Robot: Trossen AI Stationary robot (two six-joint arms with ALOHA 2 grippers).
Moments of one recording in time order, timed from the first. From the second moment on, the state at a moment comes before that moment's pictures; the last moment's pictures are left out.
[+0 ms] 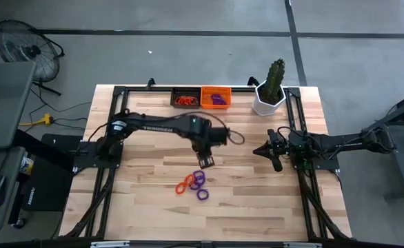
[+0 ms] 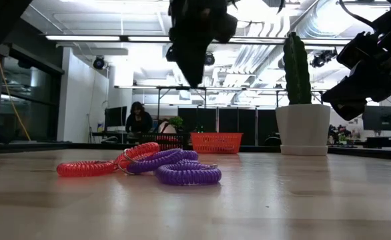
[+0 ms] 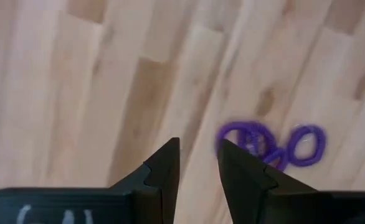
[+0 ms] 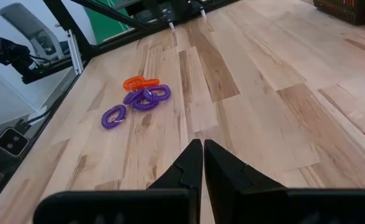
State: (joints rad) left arm -0.03 2.07 1.99 -1.25 0.00 -0.34; right arm -0.01 0.35 0.01 0.04 -0.06 0.36
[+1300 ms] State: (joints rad) left arm -0.19 1.96 1.52 -0.93 -0.04 -0.60; right arm -0.01 0.35 0.01 0.04 -0.06 0.36
